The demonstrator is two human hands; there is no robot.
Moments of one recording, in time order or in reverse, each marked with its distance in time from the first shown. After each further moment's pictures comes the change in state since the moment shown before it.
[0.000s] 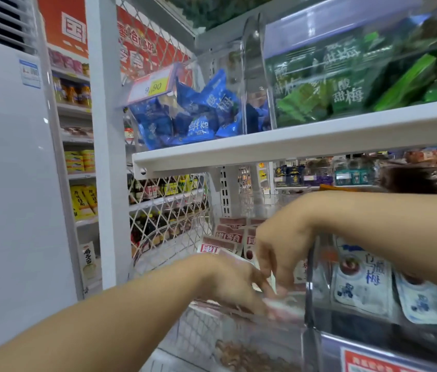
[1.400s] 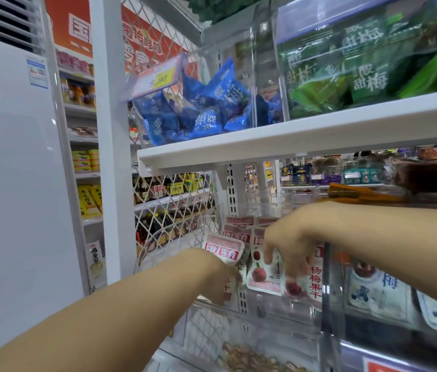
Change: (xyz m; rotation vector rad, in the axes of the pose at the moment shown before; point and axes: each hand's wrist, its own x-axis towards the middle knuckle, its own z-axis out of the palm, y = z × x) left_hand 0.009 -0.030 -0.018 0.760 0.050 -0.331; right_hand 0.042 0.021 0.013 -0.002 0.082 0.104
